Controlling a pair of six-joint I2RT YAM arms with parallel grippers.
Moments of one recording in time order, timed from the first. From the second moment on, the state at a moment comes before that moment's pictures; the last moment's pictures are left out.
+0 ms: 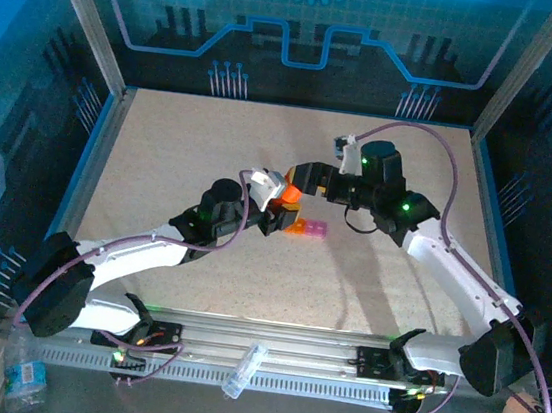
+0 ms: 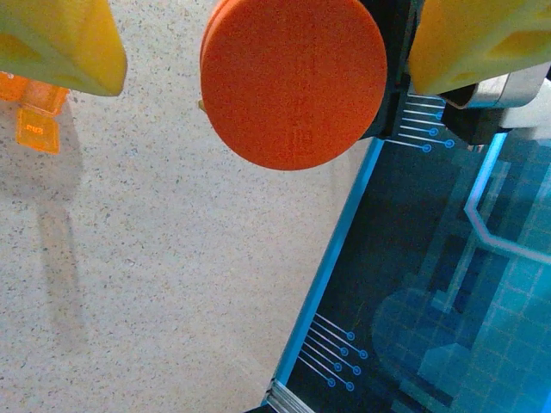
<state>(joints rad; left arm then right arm) -0.70 1.31 0.69 0.42 0.16 -0.08 0.52 1.29 1.15 -0.36 -0.43 0.66</state>
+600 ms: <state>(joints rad) -0.70 1.31 0.69 0.42 0.18 -0.10 0.54 1.36 1.14 -0.26 -0.49 0.70</state>
